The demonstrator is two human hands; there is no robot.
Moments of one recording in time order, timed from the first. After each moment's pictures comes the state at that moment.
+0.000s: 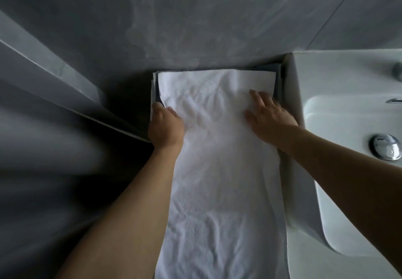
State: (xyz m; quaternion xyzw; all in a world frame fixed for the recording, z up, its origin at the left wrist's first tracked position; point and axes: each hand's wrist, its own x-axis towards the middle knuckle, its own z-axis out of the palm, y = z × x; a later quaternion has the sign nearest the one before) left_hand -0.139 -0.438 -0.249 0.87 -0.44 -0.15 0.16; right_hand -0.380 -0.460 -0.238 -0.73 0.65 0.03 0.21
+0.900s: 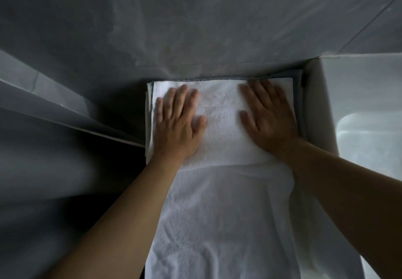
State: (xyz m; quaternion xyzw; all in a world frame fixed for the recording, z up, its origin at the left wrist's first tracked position) left_hand -0.123 -0.480 -0.310 0.67 -0.74 -0.02 0.04; right_hand -0.368 -0.512 -0.301 -0.82 0.57 -0.08 0.04
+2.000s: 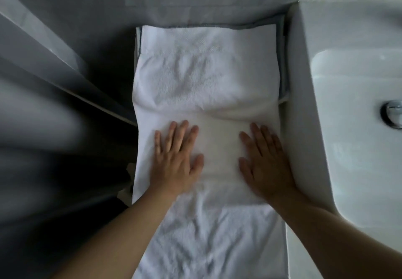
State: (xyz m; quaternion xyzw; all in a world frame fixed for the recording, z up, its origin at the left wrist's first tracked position) left_hand -0.152 -0.280 -0.348 0.64 -0.77 -0.06 0.03; right_hand -0.394 -0.286 -0.330 -0.79 0.60 -0.03 0.11
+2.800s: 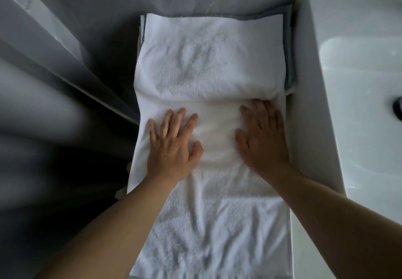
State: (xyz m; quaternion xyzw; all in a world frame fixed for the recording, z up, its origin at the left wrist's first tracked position) left_hand -0.153 -0.285 -0.338 0.68 -0.73 -0.06 0.04; right_hand -0.374 -0.320 -0.333 -0.76 0.65 -0.06 0.06
